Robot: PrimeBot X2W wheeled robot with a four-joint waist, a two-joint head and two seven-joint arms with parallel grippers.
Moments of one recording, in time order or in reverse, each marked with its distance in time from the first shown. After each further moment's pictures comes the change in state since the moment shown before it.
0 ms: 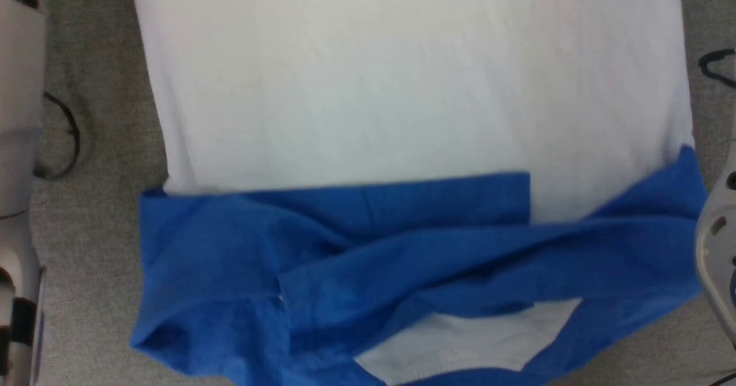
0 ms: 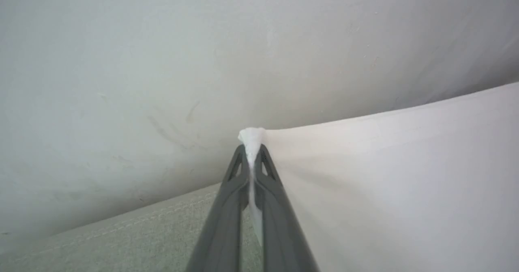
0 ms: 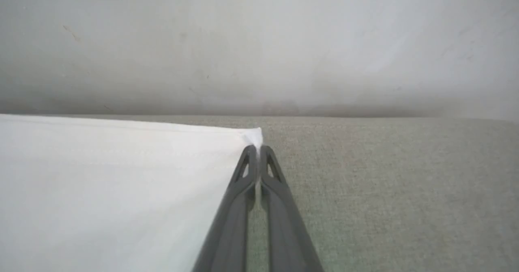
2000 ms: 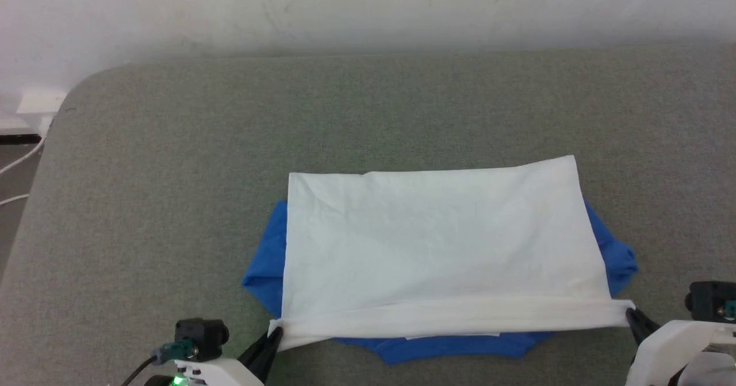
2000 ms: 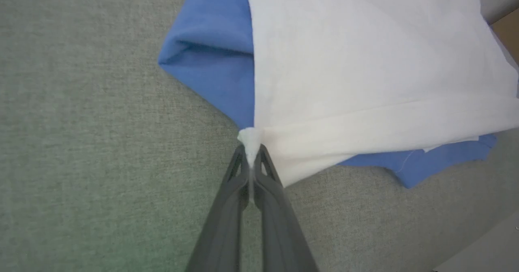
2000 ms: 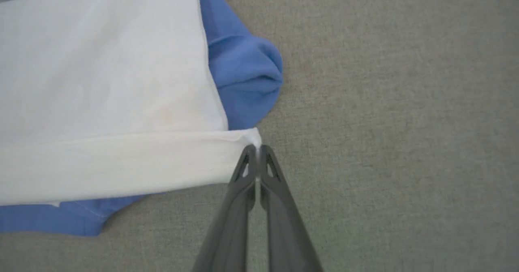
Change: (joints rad) left arm 1.327 -0.016 -0.120 -0.301 -0.327 0.059 -0.217; right arm 1.509 -0.006 0.021 -0.740 0.307 0.000 0.049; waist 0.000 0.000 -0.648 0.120
